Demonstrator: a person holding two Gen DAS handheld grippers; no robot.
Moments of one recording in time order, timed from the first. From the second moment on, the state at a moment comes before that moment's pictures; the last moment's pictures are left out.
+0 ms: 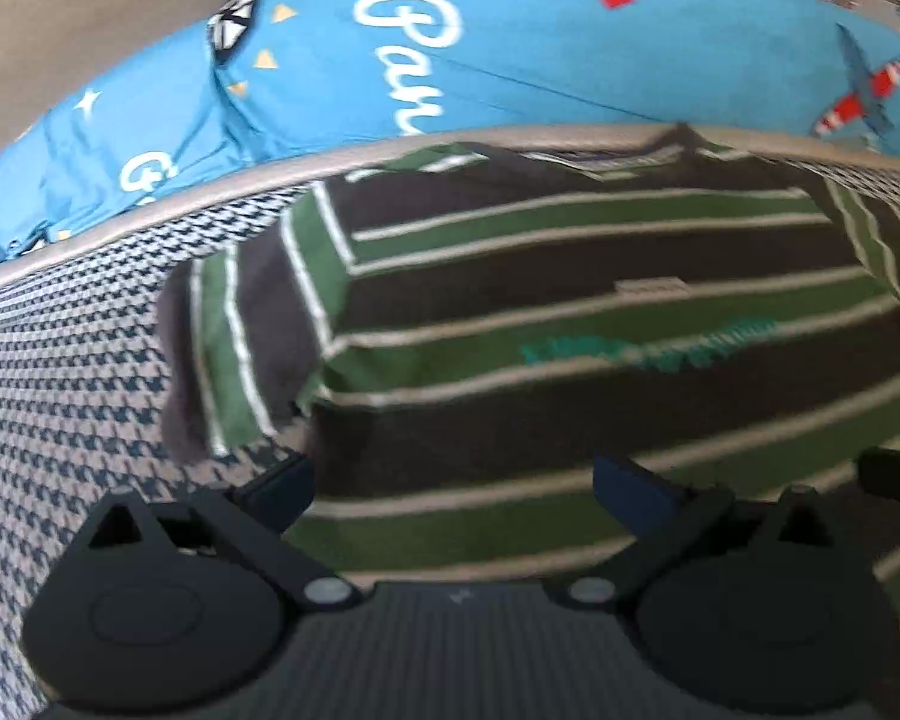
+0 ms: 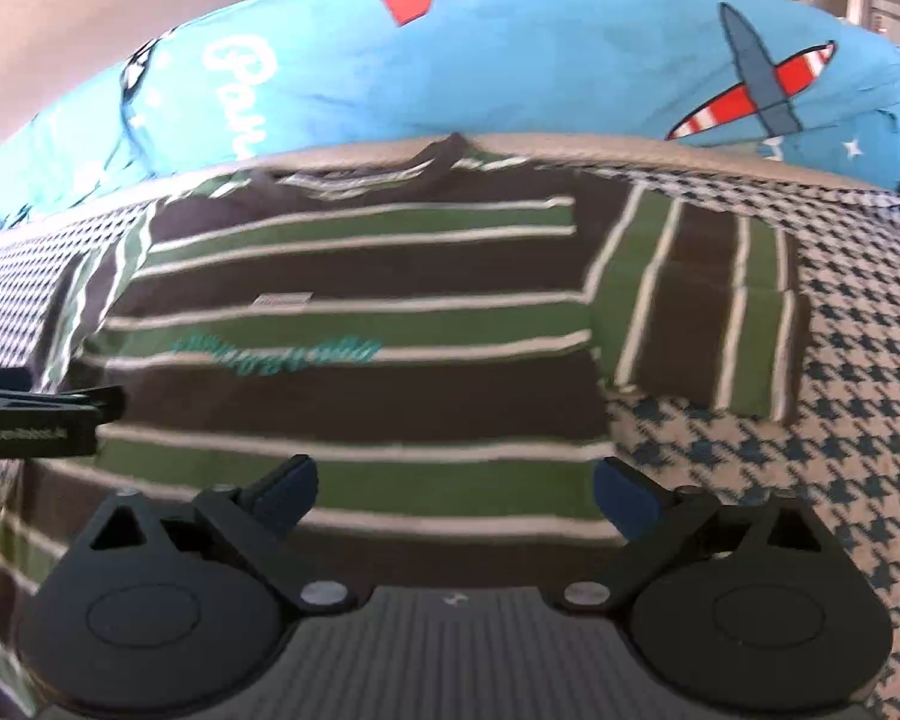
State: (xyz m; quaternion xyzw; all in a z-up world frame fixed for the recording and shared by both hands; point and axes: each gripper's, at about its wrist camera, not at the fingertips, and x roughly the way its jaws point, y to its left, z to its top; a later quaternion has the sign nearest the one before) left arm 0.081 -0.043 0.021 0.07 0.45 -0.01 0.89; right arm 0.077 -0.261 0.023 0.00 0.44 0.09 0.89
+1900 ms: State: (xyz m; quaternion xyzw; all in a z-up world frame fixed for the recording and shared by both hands) left arm -0.084 0.012 0.003 0.02 0.44 0.06 0.90; right arm -0.093 -0.255 0.014 0.00 0.39 0.03 0.92
